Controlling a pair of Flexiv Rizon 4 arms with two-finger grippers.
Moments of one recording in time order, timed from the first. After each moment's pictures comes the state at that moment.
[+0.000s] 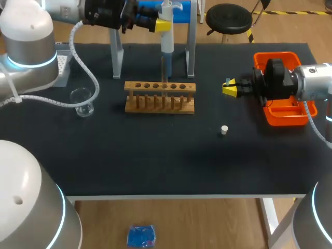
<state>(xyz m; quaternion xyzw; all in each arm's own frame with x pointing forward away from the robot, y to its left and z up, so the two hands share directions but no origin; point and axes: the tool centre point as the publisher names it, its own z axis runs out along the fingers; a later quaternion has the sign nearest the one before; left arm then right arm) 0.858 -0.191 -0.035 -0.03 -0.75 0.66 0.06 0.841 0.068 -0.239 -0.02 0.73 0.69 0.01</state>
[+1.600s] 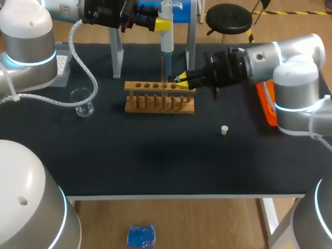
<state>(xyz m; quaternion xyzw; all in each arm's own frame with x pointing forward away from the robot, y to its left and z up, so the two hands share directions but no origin) 0.858 -0.190 -0.034 -0.04 -0.75 0.65 0.06 0.868 0.199 -0.240 -0.17 0.77 0.61 0.10</state>
